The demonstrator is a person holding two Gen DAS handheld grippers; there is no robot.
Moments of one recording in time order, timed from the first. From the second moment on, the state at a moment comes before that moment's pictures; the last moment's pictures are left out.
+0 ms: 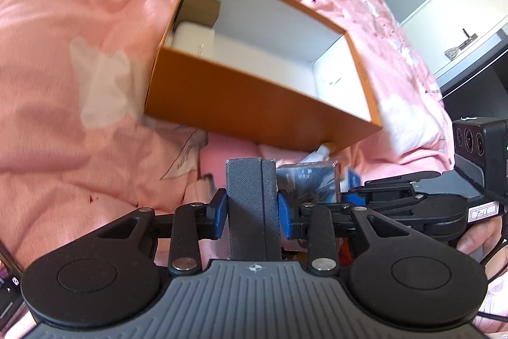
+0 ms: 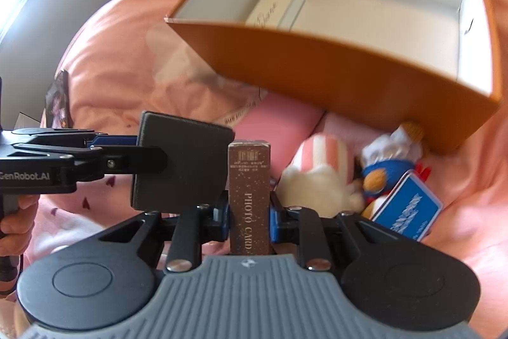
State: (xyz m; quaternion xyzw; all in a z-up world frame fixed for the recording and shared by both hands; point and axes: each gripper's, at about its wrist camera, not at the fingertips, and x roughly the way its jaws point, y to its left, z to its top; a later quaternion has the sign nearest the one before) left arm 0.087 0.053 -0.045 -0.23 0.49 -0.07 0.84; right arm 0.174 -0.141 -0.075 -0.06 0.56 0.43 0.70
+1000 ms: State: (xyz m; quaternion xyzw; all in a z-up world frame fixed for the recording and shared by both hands) left arm 0.252 0.051 -0.065 -0.22 0.50 -0.10 0.83; right arm 0.302 -0.124 -0.048 -0.01 0.49 0.31 0.82
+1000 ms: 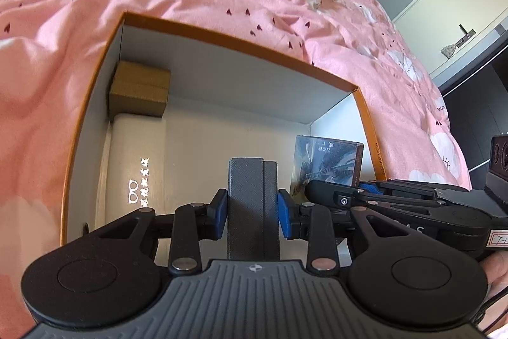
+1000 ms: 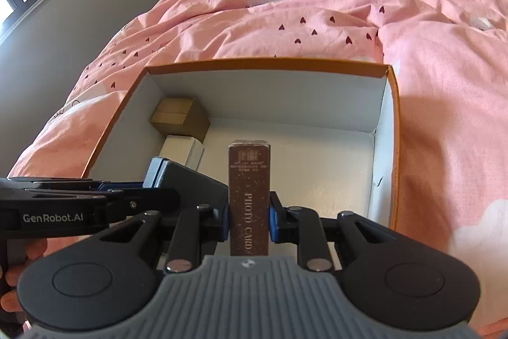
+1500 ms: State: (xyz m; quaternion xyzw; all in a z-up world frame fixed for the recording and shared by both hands) left arm 0.268 0.065 -0.102 -0.24 0.56 -0.11 0.79; right arm 0.318 -0.113 -0.090 0.01 0.55 0.31 0.78
